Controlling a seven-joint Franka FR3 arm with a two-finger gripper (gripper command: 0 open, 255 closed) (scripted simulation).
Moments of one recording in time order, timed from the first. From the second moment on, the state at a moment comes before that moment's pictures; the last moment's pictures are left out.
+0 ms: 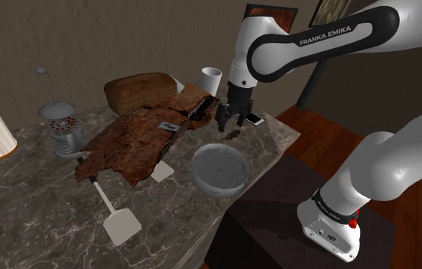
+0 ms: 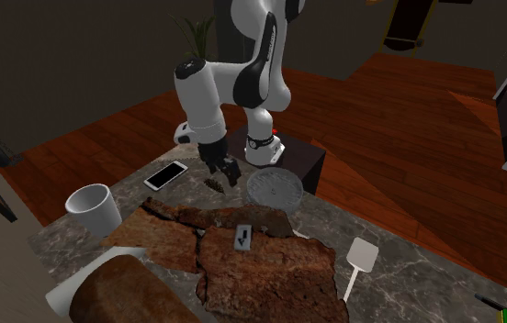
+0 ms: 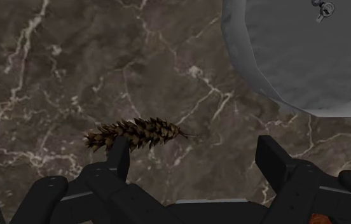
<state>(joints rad) 0.06 -0.30 0.22 -2.46 0.20 2.09 0.28</state>
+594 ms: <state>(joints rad) 0.06 -0.30 0.22 -2.47 0.20 2.09 0.28</state>
